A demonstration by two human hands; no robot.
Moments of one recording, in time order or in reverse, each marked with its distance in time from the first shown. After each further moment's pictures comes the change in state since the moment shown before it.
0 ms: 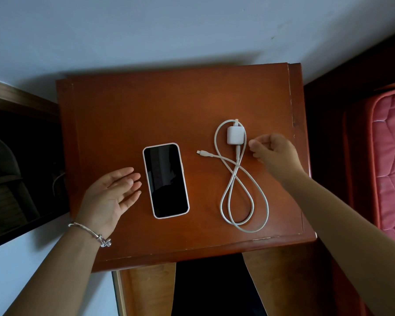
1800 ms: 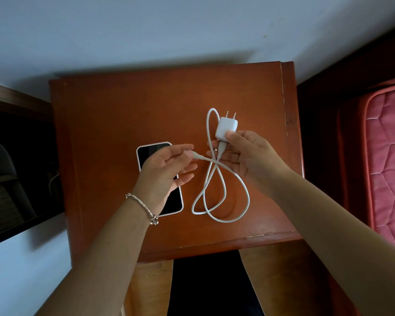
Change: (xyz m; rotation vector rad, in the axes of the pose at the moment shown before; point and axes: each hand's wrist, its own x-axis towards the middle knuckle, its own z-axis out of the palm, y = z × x) left_hand -0.015 0.006 0.104 0.079 -0.300 0.078; right_hand -0.030 -0.048 0.008 0.791 -0.474 0.202
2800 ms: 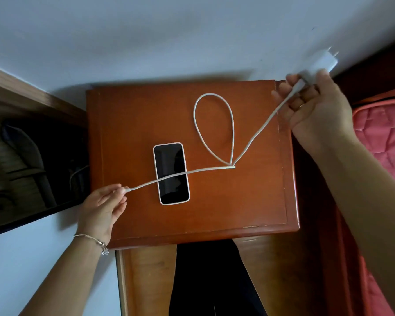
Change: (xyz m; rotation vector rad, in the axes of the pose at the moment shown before) left_hand -0.076 -0.025 -0.119 -0.037 0.505 0.052; right_hand -0.048 -0.105 -0.008 0.433 0.234 -0.437
